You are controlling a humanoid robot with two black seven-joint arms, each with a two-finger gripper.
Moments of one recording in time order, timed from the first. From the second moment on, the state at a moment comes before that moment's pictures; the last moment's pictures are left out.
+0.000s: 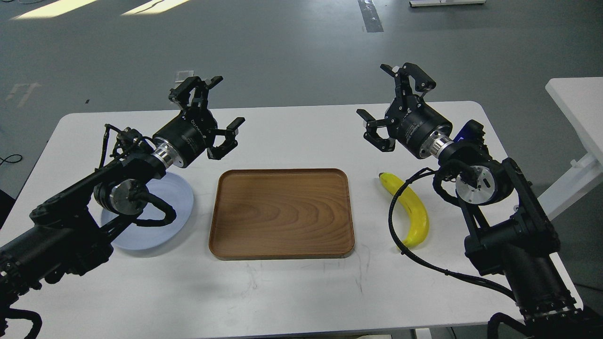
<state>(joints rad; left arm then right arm) -0.71 0.35 -0.59 -0.99 0.08 -0.29 -0.26 0.43 0.00 1.40 1.26 -0.69 0.20 -0.33</state>
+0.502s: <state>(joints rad) -0.67 0.34 -0.59 -0.98 0.08 -0.32 -0.26 0.39 -0.01 1.37 1.28 -0.69 0.20 -0.34</state>
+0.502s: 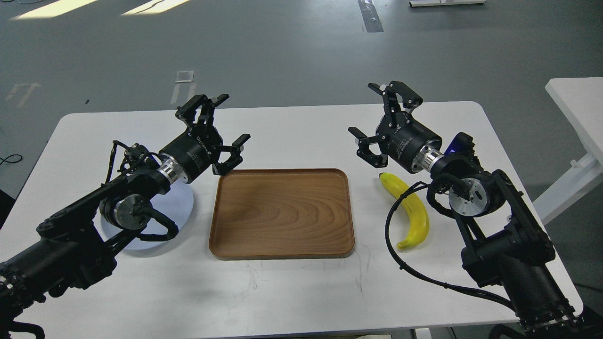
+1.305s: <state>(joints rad) -0.67 0.36 -0.62 -0.98 0.08 -0.35 -0.27 0.38 -0.07 1.40 1.26 -0.69 0.38 -0.40</state>
